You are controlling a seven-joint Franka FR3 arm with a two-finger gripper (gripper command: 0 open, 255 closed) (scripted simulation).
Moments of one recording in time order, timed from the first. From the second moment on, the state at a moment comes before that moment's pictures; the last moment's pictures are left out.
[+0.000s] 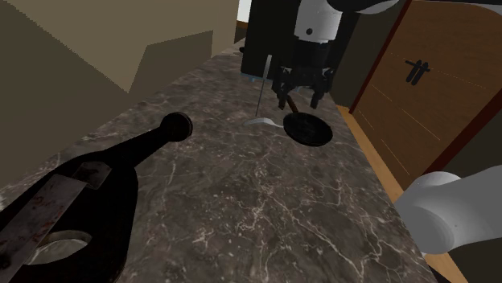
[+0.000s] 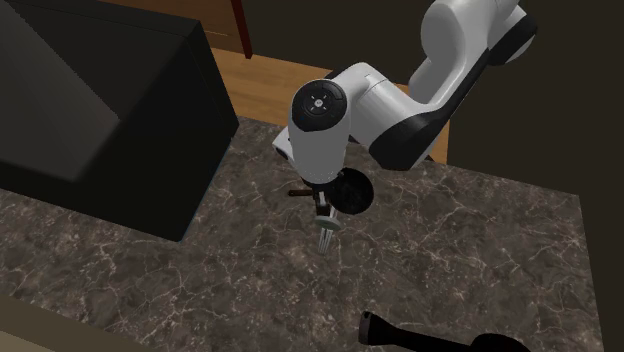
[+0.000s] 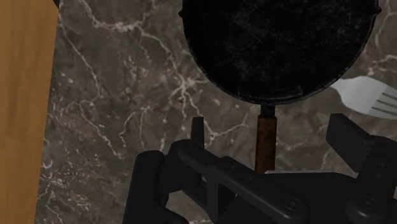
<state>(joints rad) -0.05 -0.56 0.26 -2.20 0.08 1.57 0.61</state>
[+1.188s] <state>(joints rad) -0.05 -0.55 0.26 -2.18 0.08 1.55 0.62</state>
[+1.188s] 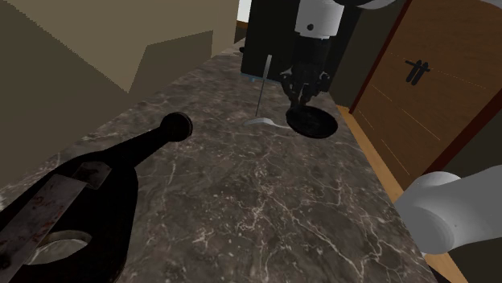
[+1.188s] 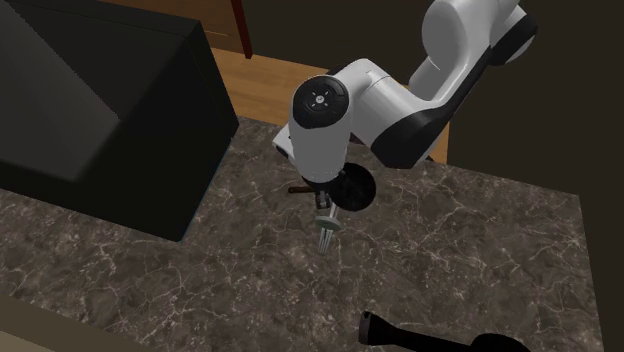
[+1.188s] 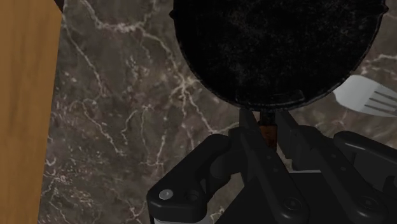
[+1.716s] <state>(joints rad) -0.05 -0.53 0.26 -2.05 0.07 1.45 0.62</state>
